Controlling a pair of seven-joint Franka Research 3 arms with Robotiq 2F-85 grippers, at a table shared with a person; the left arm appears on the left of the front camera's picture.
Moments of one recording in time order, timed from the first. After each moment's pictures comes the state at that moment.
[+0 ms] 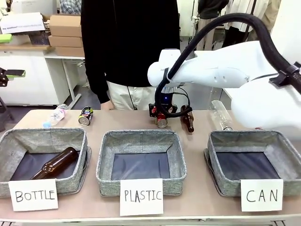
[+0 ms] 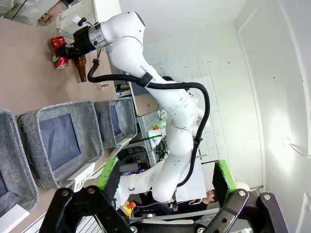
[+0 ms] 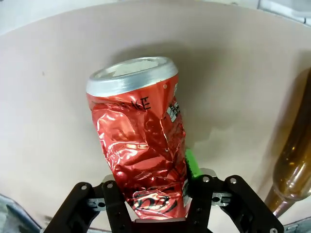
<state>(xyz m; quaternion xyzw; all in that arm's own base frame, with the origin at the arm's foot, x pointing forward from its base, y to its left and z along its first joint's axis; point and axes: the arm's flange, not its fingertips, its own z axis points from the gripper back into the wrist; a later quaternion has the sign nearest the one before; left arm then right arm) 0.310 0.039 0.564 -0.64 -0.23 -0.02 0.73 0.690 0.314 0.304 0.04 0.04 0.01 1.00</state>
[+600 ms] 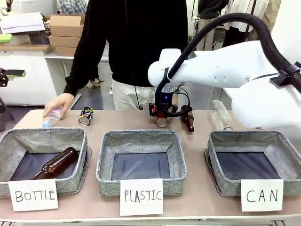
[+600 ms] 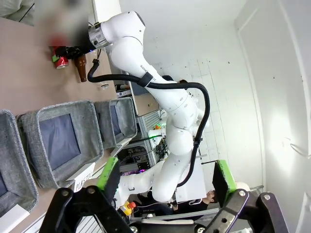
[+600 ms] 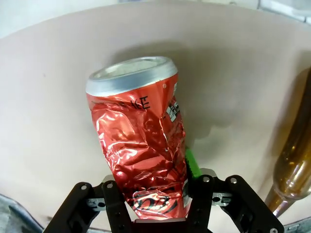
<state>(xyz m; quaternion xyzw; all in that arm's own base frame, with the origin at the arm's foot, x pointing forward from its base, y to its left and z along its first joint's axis) 0.310 0.040 0.564 -0.64 -0.23 -0.02 0.73 0.691 0.314 0.311 0.04 0.03 0.00 1.00</state>
